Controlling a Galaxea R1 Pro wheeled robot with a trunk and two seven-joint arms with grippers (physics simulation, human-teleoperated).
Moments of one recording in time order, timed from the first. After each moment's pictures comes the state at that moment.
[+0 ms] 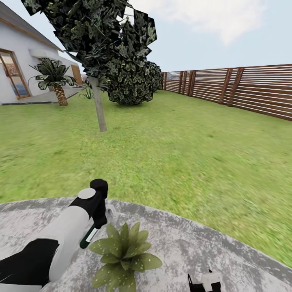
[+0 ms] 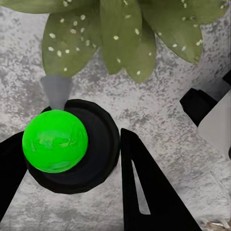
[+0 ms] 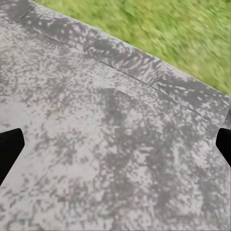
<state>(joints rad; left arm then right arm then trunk) -0.98 -0.07 -0.06 -0.54 -1.64 0.65 -1.56 -0.38 0.00 -0.13 -0.05 0.37 -0.68 -0.17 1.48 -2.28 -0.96</state>
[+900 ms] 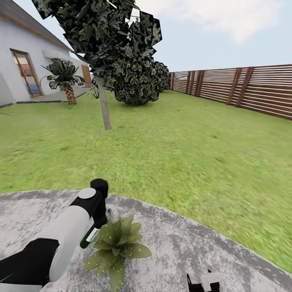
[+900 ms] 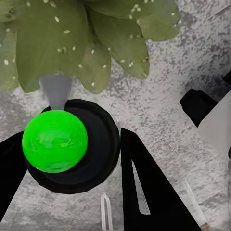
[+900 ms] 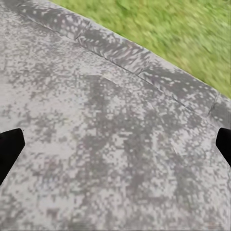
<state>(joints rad) -0.99 -0.07 -0.06 -0.54 -1.64 0.66 -1.56 -0.38 0.00 -0.13 -0.05 0.37 -0.68 -0.17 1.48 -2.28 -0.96</state>
